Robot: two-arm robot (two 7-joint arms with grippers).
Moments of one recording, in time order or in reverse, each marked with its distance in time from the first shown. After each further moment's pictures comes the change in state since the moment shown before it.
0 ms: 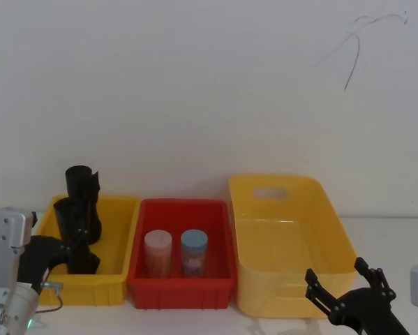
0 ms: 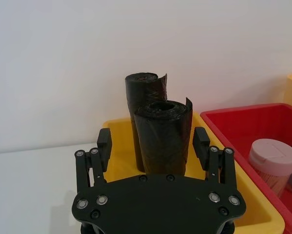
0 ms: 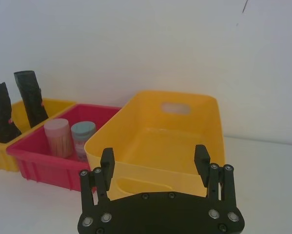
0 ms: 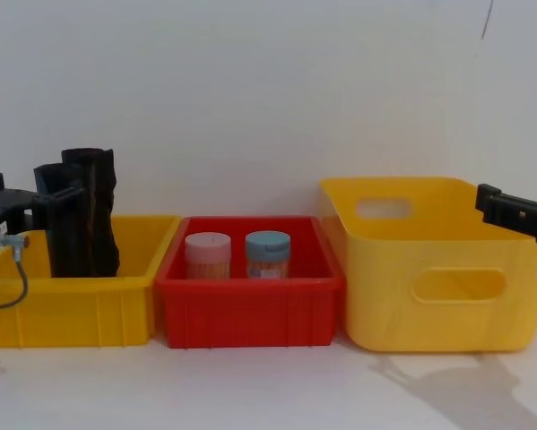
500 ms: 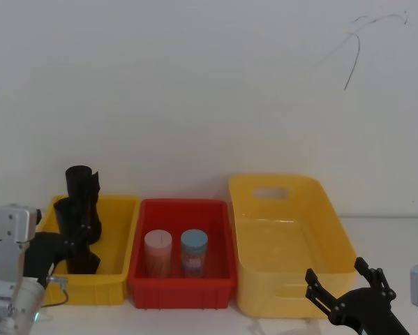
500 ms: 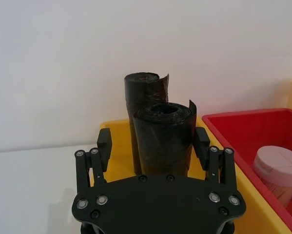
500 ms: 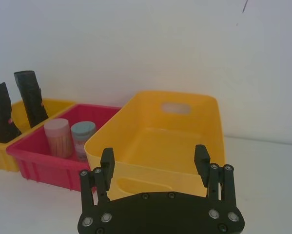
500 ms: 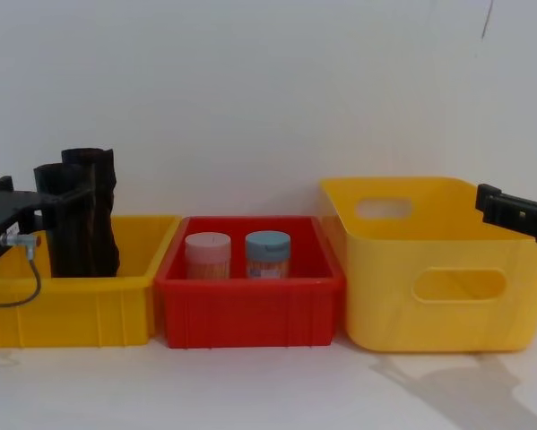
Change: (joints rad) left arm -0.055 -0.032 -0.008 0.092 -0.002 -0.036 -0.017; right arm 0.000 0.000 0.000 0.000 0.000 0.000 0.000
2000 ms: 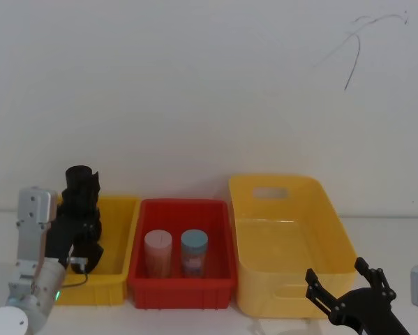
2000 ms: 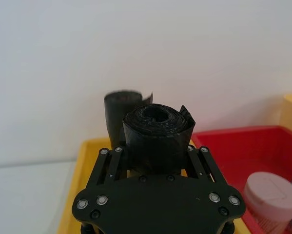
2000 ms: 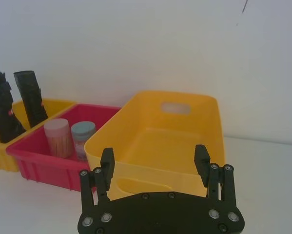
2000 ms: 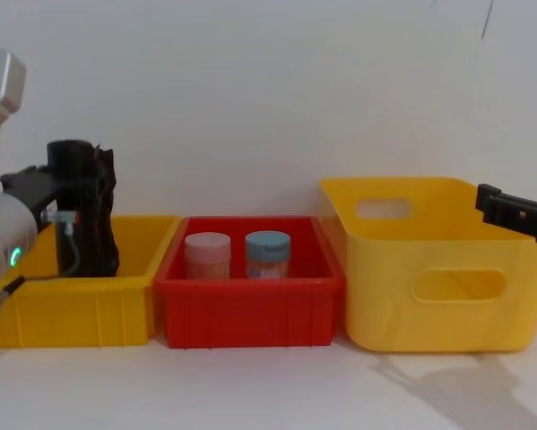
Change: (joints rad) left arm -0.111 -0.071 -0.006 0.132 0.034 -0.034 -0.025; right arm 0.000 0.000 0.000 0.000 0.000 0.000 0.000
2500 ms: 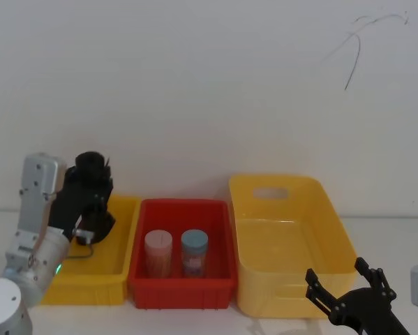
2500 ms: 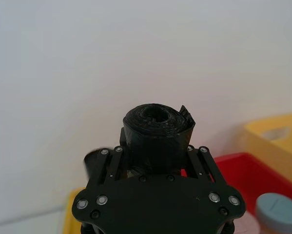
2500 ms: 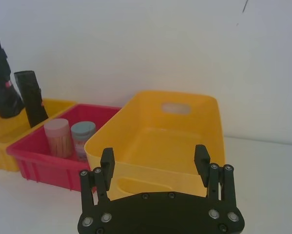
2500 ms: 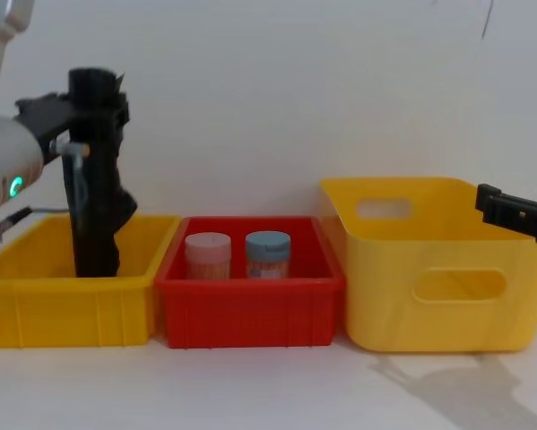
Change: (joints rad) left arm 0.000 0.041 0.022 -0.164 0.019 0.056 -0.081; right arm 0.000 0.000 0.000 0.000 0.000 0.000 0.000
